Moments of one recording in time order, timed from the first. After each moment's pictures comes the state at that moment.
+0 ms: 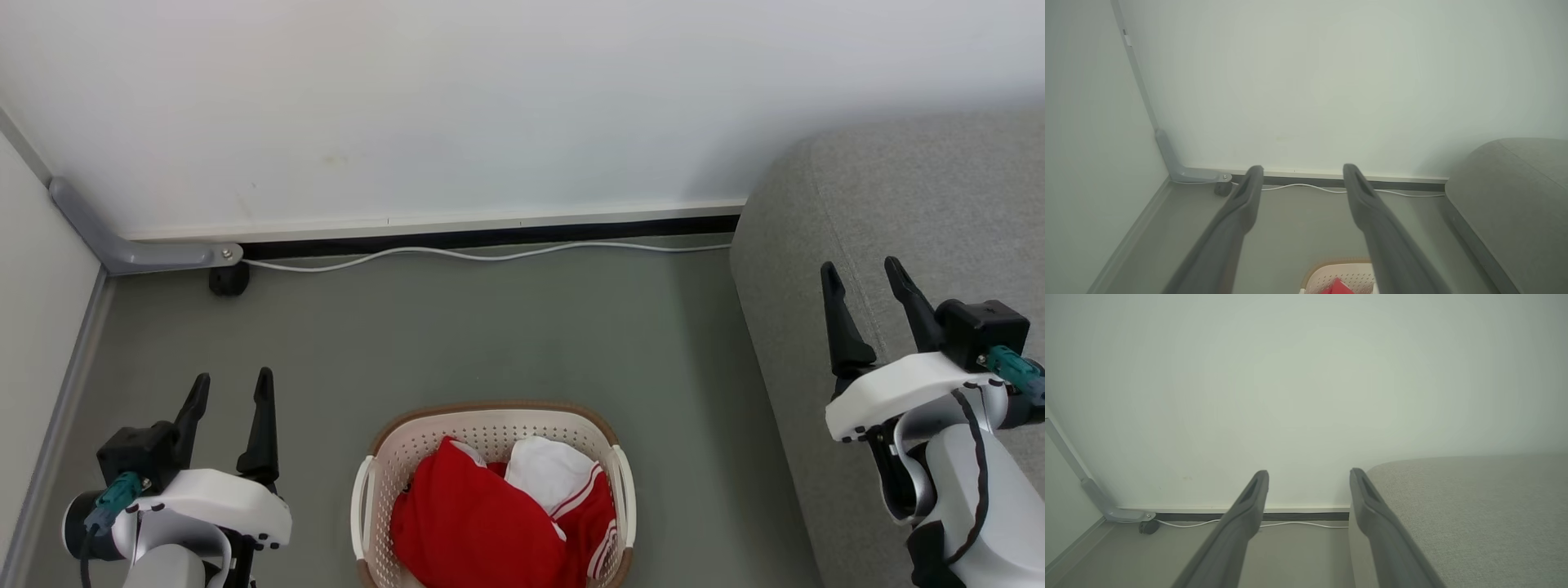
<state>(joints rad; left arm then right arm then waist) -0.22 0.09 0.09 0.52 -0.20 -0.13 -0.25 -0.45 -0.14 0.11 0.59 0.26 0.12 -0.25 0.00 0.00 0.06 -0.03</state>
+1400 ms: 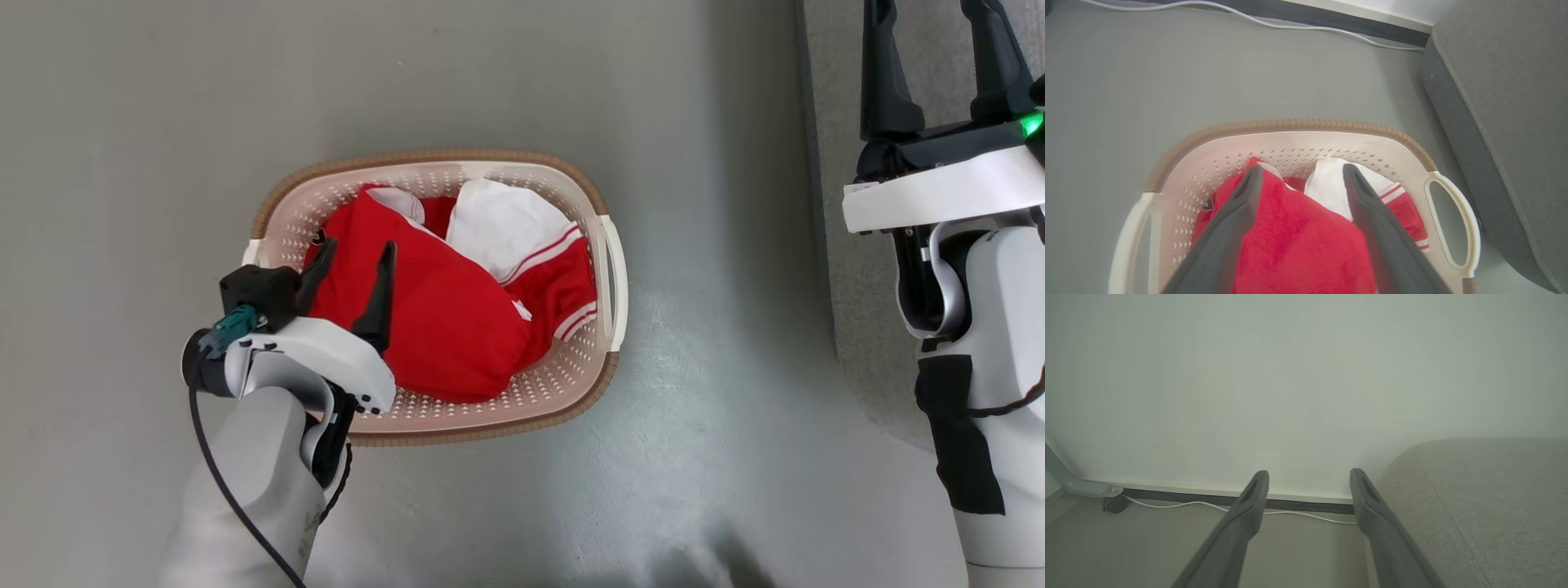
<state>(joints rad) -0.61 0.04 -0.21 0.82 -0.35 -0.13 -0.26 -0.74 -0.11 0.08 0.31 0.18 0.12 -0.25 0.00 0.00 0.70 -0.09</state>
